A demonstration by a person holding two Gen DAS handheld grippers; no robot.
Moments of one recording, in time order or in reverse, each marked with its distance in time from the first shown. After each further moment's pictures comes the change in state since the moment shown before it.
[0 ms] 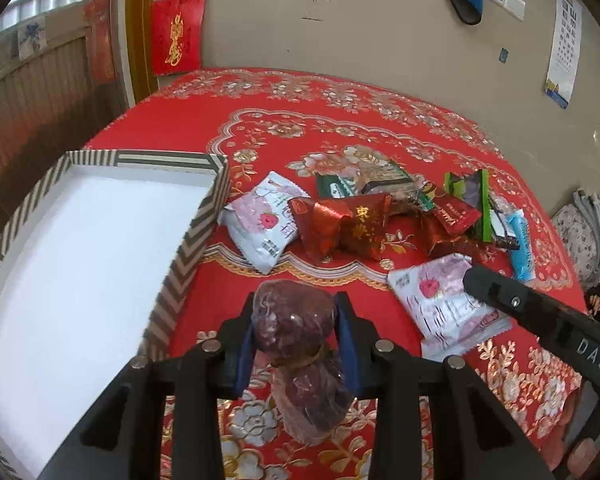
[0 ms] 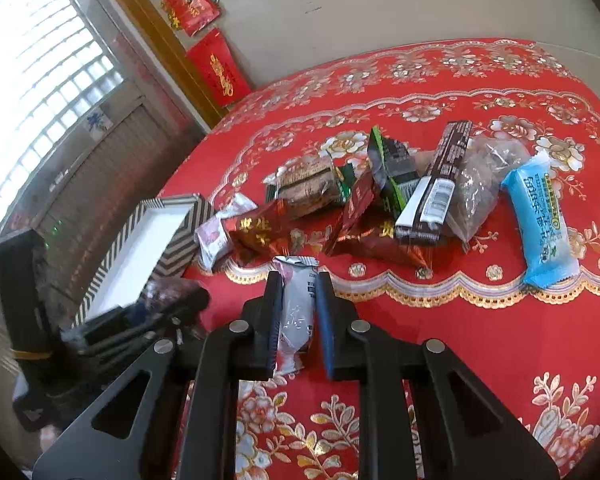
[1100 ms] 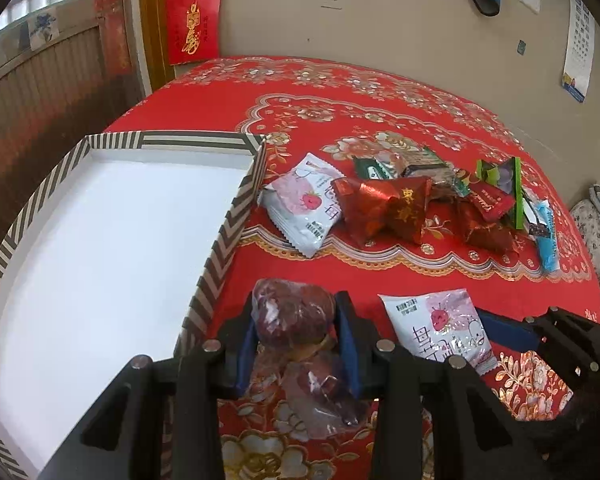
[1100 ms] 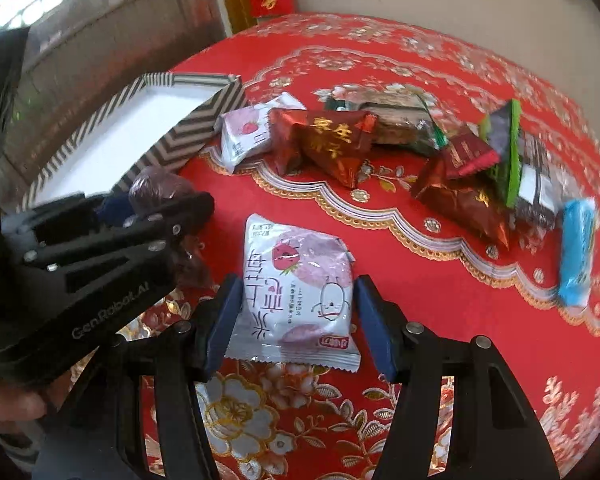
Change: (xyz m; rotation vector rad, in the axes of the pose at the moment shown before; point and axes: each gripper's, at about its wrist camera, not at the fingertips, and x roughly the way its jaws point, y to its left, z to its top) left arm 0.008 0.020 -0.005 -0.007 0.035 0.059; right arm 0.045 0.067 -0.035 -0.351 0.228 -0.180
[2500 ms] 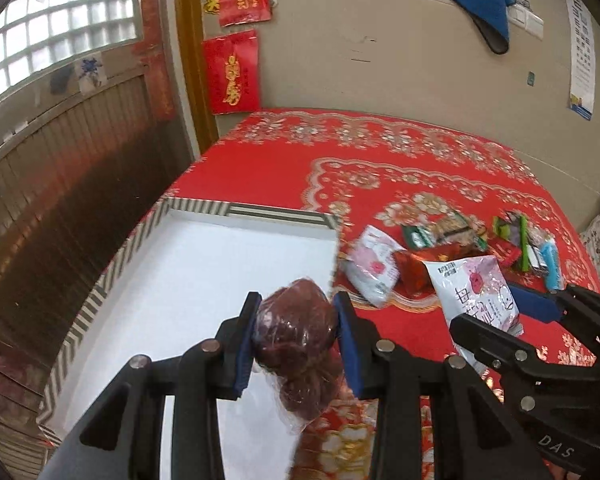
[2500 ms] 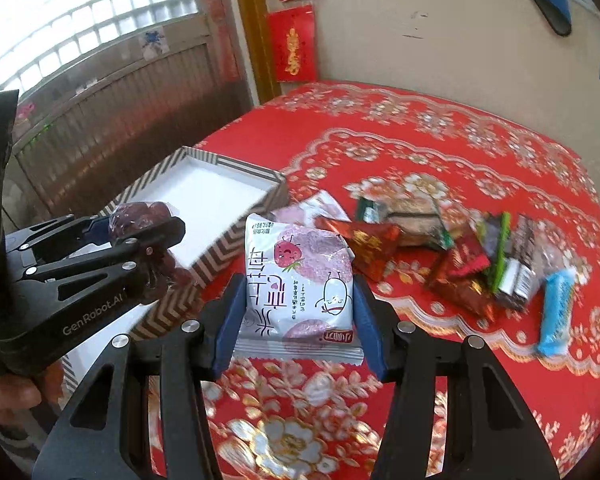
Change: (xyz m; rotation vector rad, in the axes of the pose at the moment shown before) left arm -0.066 0.047 0.027 0.014 -0.136 0.109; right arm -0.052 0.024 0.036 -0.011 -0.213 0.053
